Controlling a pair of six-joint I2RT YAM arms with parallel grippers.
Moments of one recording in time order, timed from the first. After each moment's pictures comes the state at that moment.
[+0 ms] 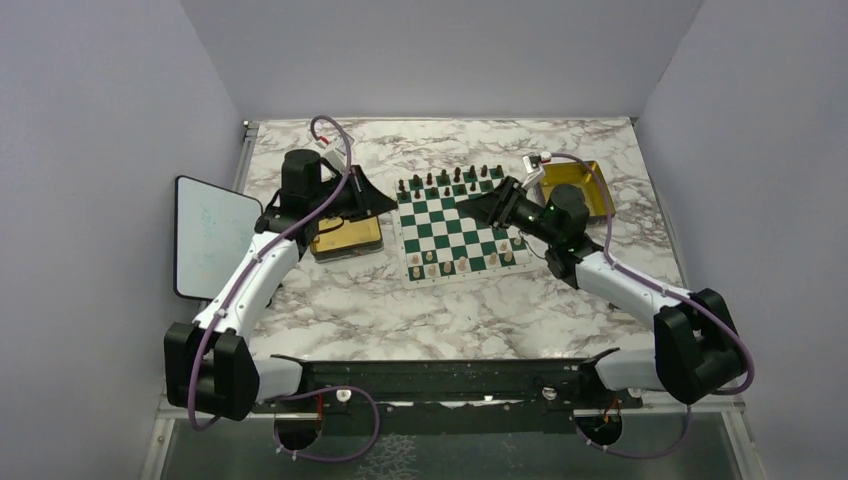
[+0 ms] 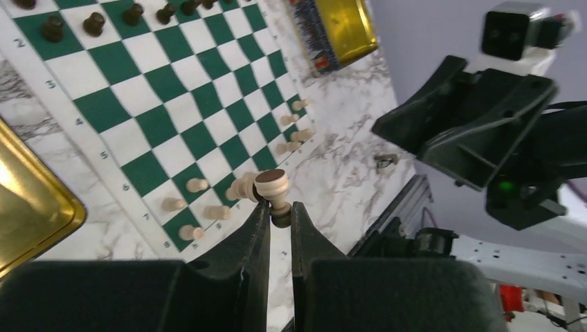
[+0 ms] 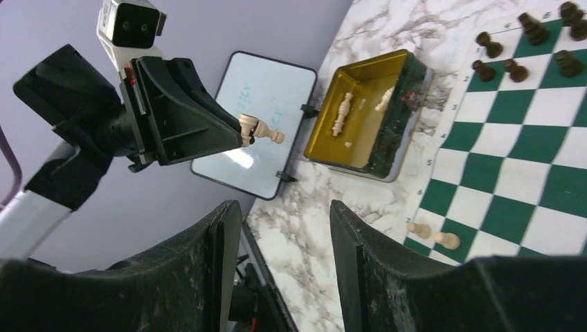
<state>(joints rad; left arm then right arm) -0.22 1.27 1.00 -0.21 0.65 -0.56 0.43 1.31 0.69 0.60 -0.53 0.88</state>
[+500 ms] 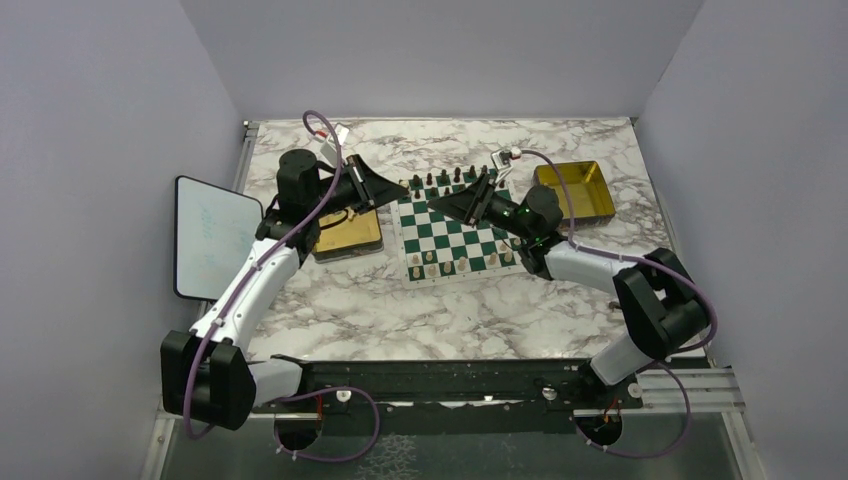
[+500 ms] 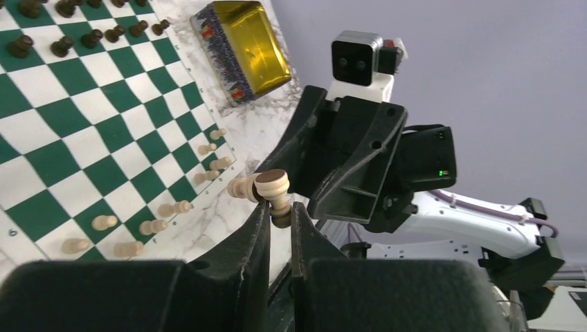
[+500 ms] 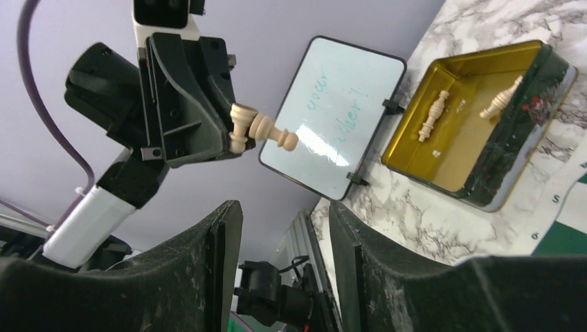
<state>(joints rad) -0.25 1.22 0.96 0.06 0.72 -0.86 0.53 1.56 0.75 0.98 -0.58 1.10</state>
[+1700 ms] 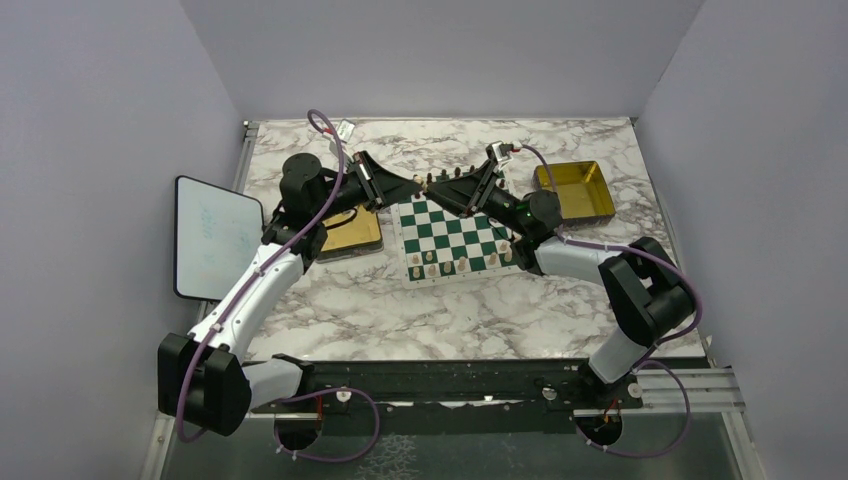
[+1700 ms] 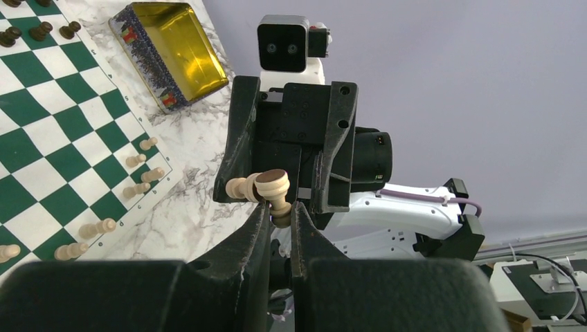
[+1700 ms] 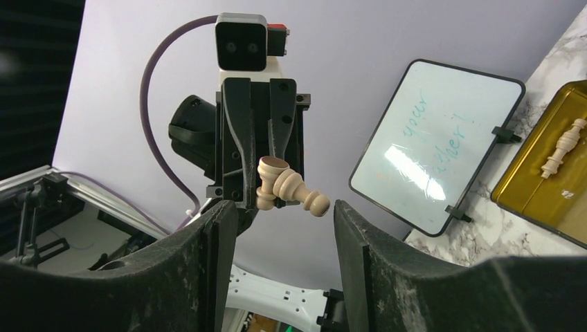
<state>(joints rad) -0.32 1.19 0.94 0.24 0.72 -1.05 0.56 1.67 0.82 1.30 -0.57 1.44</state>
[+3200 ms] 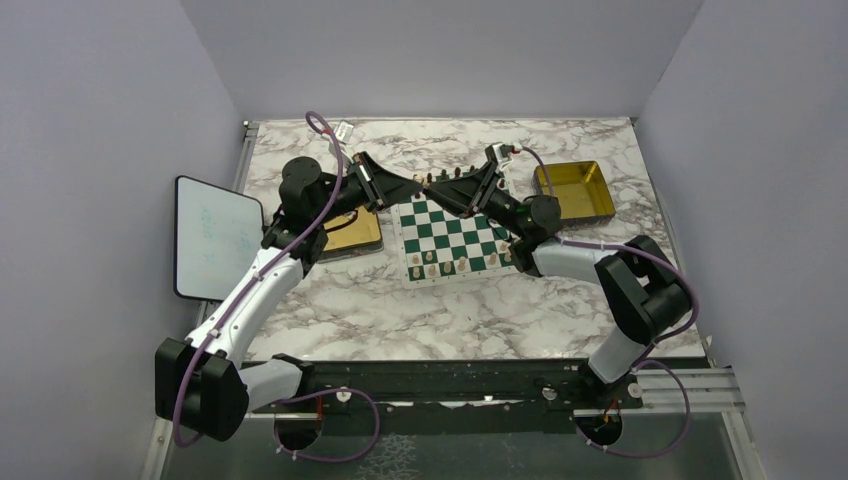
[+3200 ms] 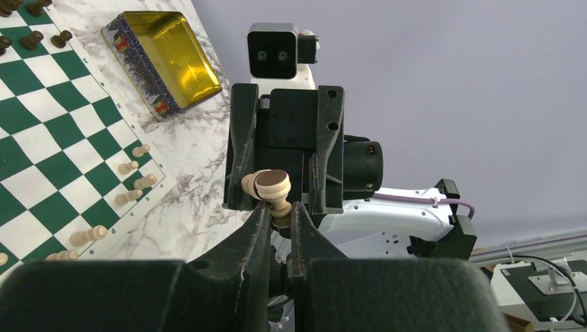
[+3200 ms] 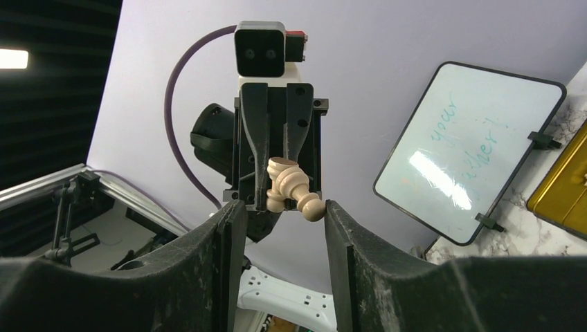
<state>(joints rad) -0.34 1.17 0.93 0.26 0.69 -1.06 0.57 1.68 0.81 1.40 -0.55 1.51</state>
